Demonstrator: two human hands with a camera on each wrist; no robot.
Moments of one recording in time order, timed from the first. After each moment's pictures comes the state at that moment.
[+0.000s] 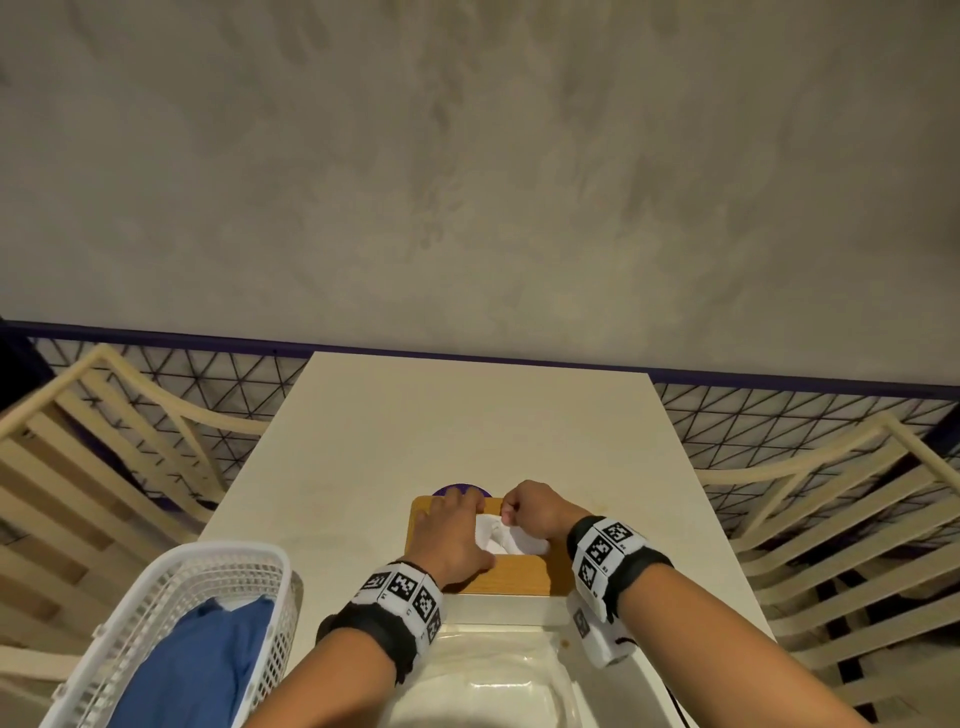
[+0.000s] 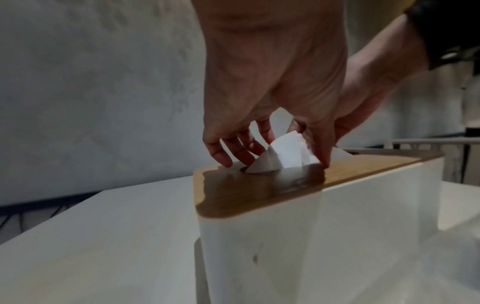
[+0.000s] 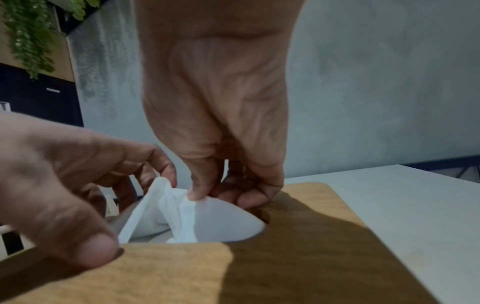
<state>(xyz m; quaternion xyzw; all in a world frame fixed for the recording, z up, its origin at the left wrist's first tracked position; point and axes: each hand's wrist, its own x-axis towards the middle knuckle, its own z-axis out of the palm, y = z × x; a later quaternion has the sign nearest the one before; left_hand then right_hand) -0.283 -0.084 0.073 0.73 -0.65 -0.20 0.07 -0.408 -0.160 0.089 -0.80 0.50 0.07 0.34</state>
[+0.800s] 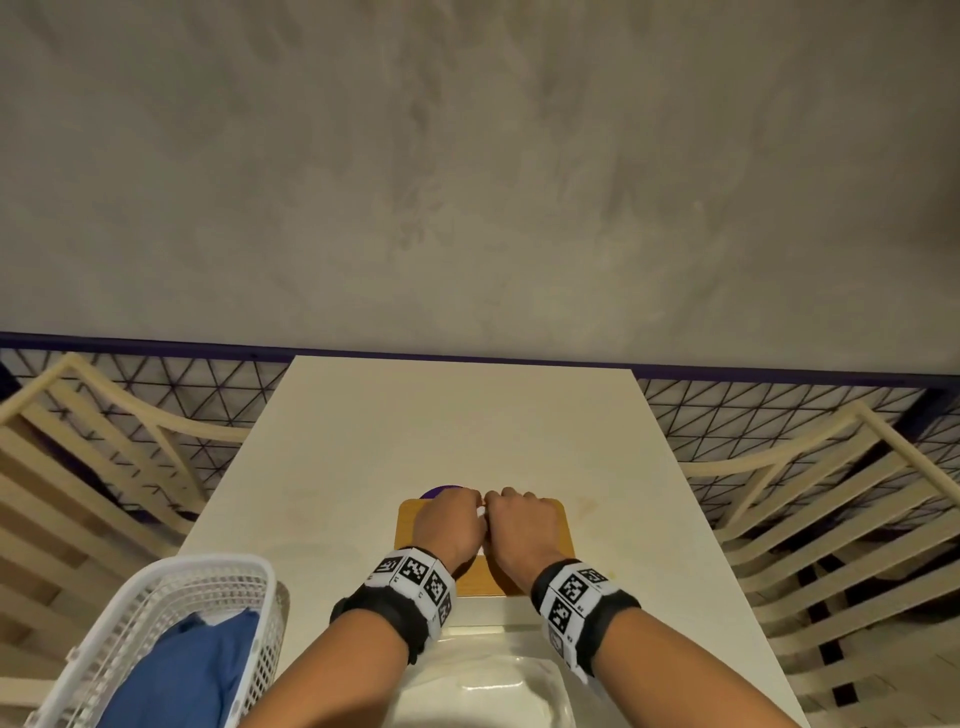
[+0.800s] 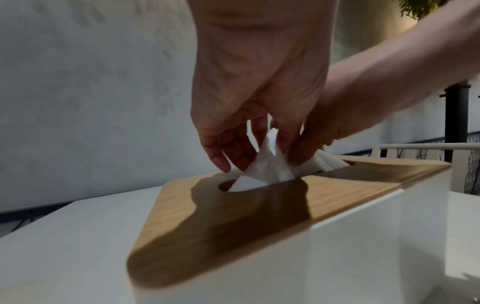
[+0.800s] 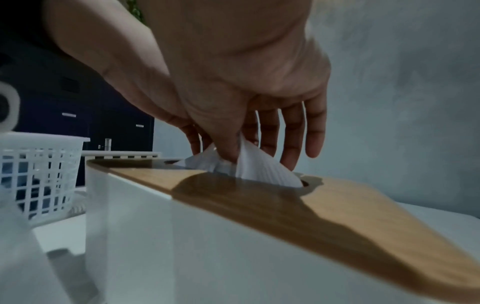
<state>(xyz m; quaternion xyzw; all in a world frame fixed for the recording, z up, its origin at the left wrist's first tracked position) -0.296 -0.102 0.082 0.74 -0.63 -0.20 0.09 -0.395 -0.112 0.087 -0.83 0.55 0.03 0.02</state>
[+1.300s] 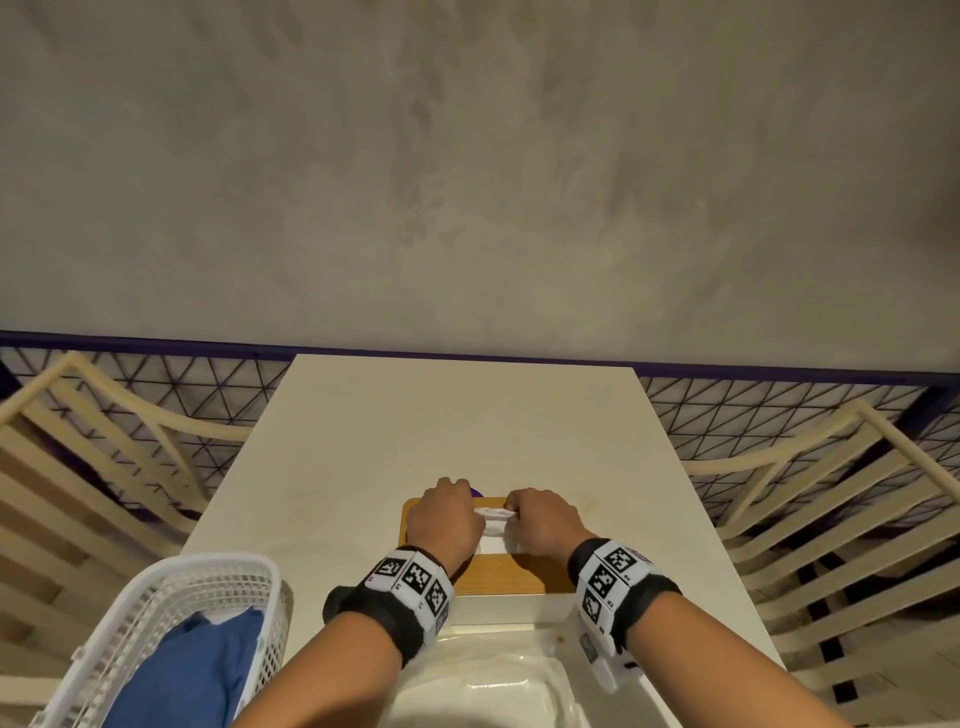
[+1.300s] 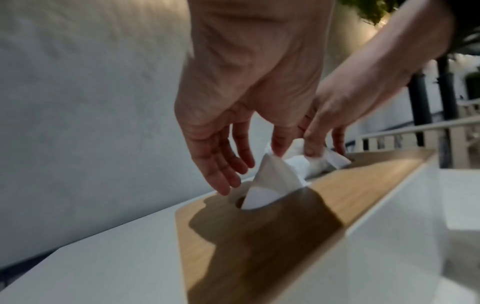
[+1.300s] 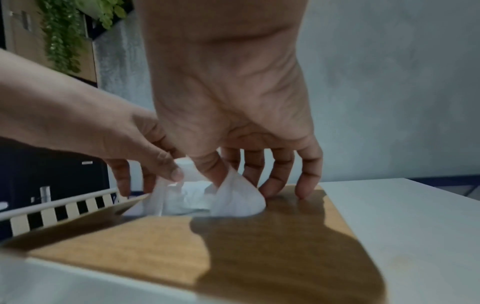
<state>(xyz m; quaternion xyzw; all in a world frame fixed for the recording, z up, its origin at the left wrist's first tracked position) -0.292 -0.096 0.090 0.77 -0.61 -0.15 0.04 -0.418 -0.137 0.088 -0.80 0.56 0.04 0.22</state>
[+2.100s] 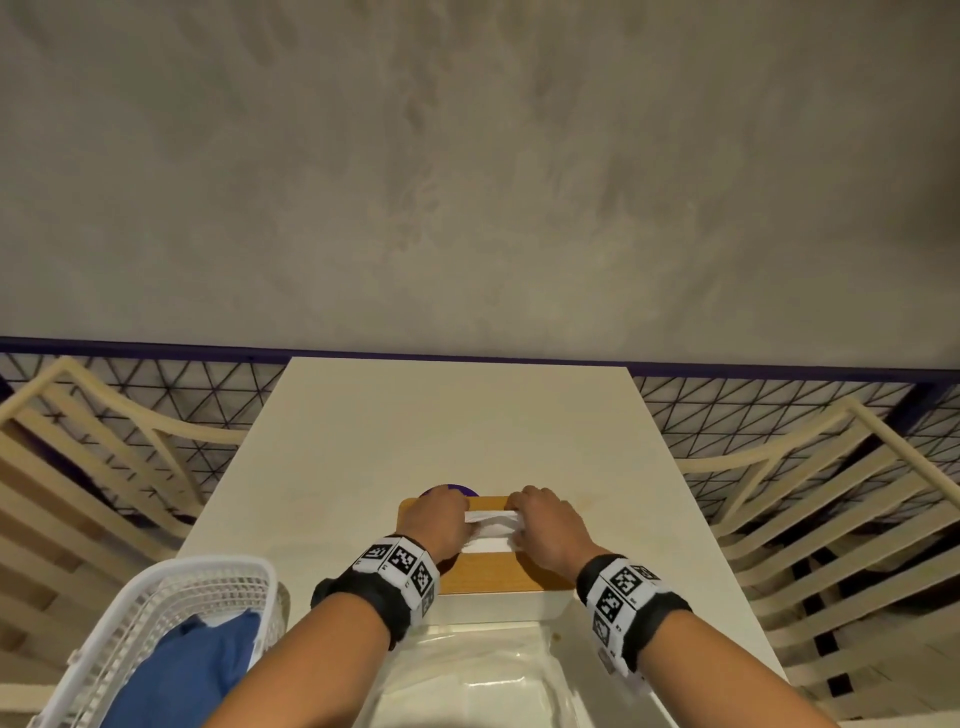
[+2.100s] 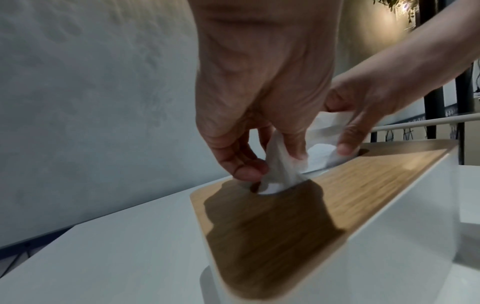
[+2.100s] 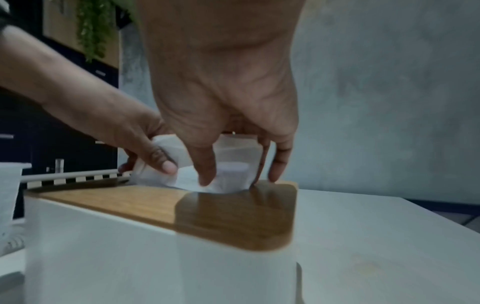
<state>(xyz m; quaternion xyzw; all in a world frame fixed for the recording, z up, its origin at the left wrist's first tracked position) -0.279 -0.100 0.087 0.72 -0.67 -0.19 0.00 -0.436 -0.127 0.078 -0.84 0.52 0.00 0.14</state>
